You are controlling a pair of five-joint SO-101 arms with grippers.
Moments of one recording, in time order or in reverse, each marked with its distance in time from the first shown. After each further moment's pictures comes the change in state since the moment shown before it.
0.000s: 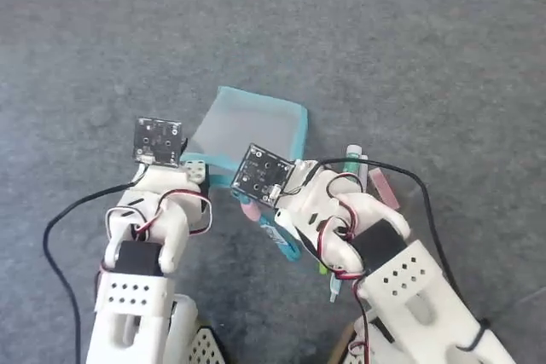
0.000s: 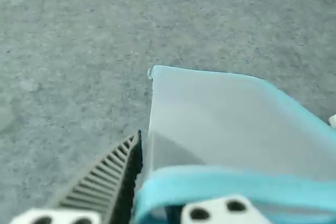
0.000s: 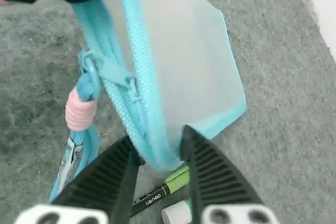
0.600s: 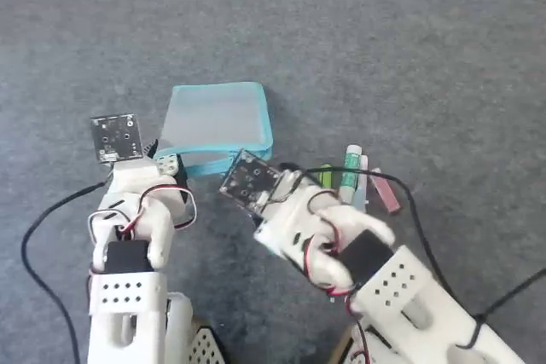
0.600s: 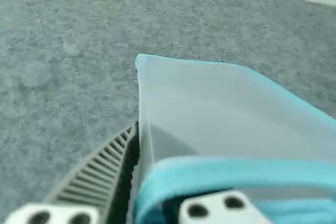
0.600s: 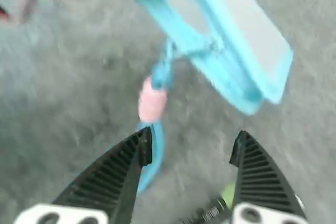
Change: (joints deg) left arm -7.1 0.5 0.0 -0.7 7.9; right arm -10.3 0.4 0.8 -0.5 -15.5
